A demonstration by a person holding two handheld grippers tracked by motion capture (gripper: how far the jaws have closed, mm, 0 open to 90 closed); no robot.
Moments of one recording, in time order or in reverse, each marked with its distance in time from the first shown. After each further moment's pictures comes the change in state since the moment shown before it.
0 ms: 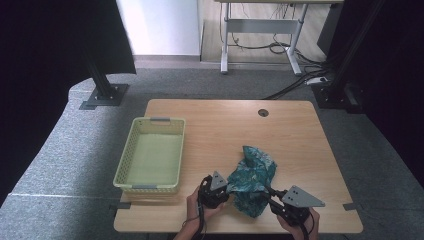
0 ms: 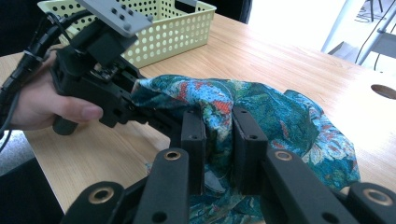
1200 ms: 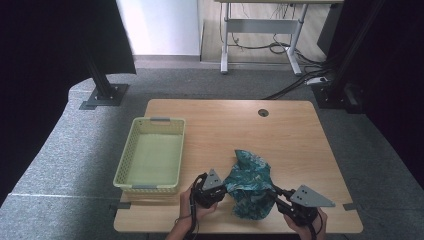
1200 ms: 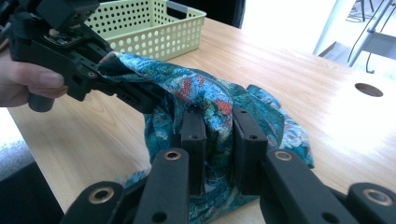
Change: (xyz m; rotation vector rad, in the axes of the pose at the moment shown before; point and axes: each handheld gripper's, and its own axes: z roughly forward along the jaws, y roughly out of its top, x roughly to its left) left arm 0.000 0.023 -0.038 -0.021 -0.085 0.090; right arm -0.009 0.004 -0.016 -0.016 -0.018 0.023
